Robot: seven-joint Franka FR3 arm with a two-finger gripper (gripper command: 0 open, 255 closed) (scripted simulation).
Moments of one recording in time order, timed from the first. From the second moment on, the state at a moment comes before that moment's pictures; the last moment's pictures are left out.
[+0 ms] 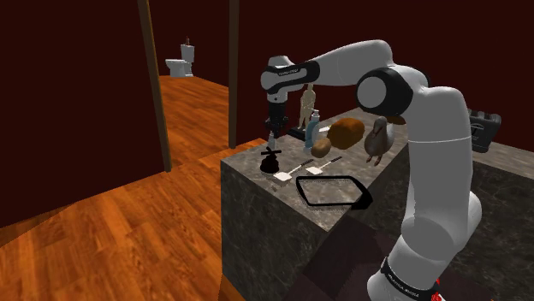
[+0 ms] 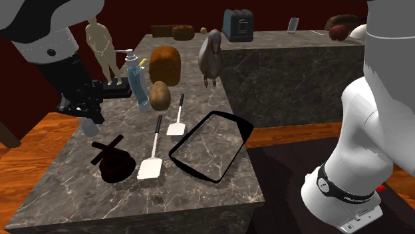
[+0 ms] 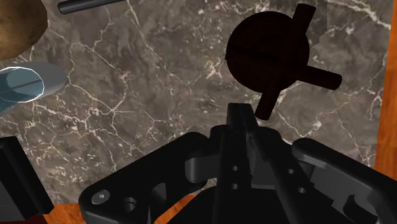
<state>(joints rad) -0.25 0.44 -0.04 -1.45 -0.03 1.81 0.01</state>
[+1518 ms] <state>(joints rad) -0.28 0.40 0.02 -1.72 0.01 2.04 -0.27</state>
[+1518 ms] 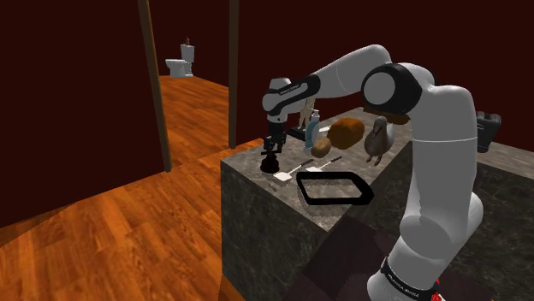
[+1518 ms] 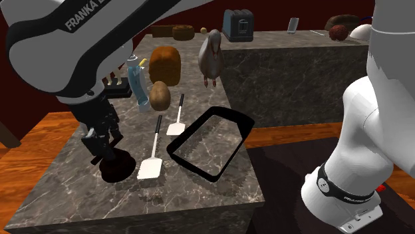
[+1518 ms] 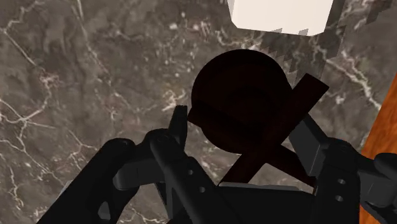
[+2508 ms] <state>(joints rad) -0.28 0.37 0.02 -1.69 0.01 1.98 -0.27</state>
